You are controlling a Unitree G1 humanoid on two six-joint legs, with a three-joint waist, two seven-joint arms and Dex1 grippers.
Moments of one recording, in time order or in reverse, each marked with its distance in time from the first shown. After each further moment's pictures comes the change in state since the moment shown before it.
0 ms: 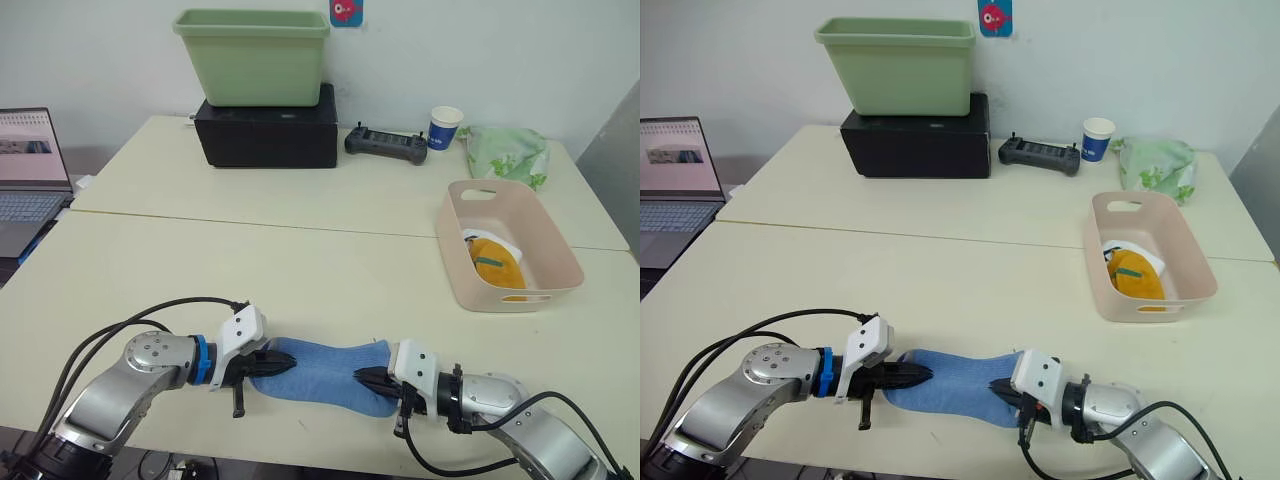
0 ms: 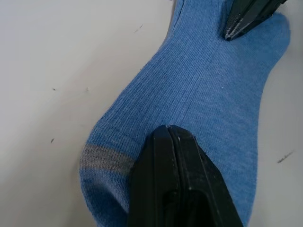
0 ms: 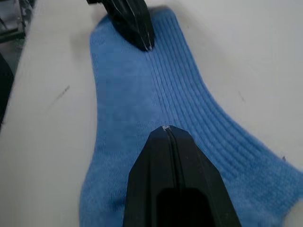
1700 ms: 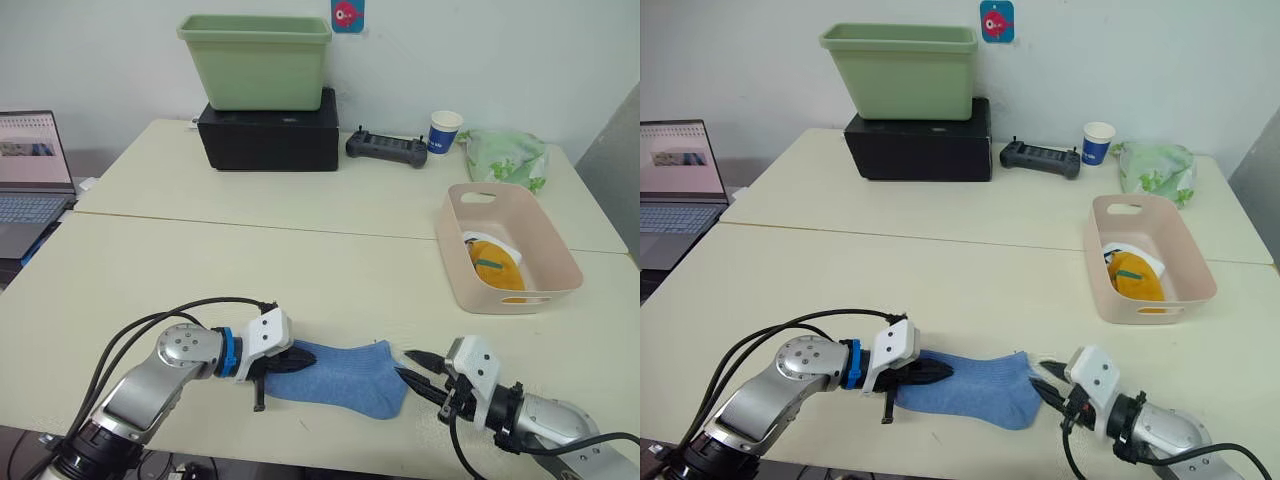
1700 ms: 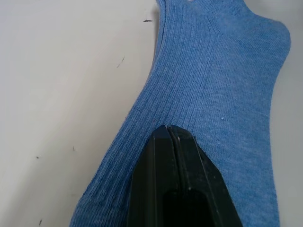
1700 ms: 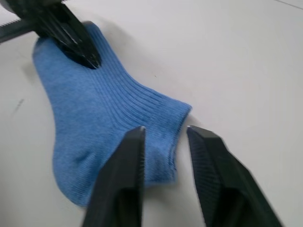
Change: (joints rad) left arm -0.095 -0.079 -0.115 0.036 0.133 -0.135 -0.027; right arm 0.267 0.035 -0.296 -0.197 0.083 0.073 -0.092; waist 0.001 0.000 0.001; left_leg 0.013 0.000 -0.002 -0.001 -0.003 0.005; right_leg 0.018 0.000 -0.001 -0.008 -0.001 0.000
